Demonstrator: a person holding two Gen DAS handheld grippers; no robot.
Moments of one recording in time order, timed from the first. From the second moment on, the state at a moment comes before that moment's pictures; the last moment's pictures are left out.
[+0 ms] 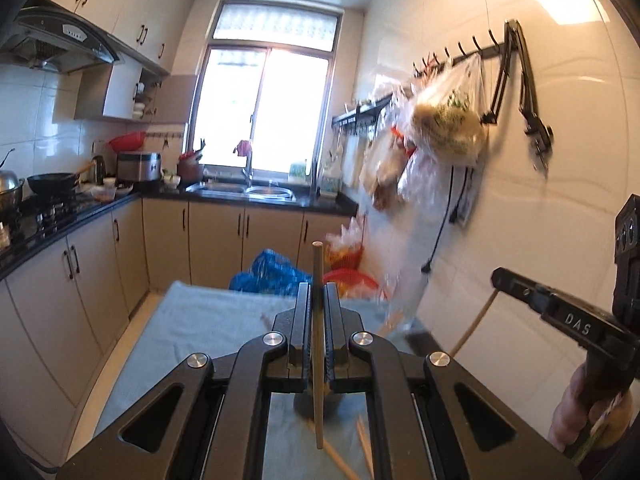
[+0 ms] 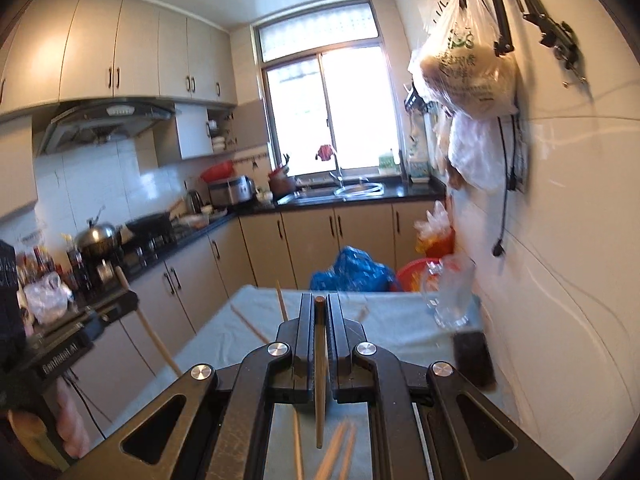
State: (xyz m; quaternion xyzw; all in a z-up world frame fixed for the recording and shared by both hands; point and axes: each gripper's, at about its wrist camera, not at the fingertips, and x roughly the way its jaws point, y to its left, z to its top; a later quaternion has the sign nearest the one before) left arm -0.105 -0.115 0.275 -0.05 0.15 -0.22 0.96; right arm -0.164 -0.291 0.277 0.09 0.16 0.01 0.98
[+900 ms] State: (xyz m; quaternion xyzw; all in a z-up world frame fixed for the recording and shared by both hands) left arm 0.003 -0.149 0.229 -0.08 0.22 -0.20 0.95; right arm -0.045 -0.308 0.212 0.14 0.23 0.00 0.96
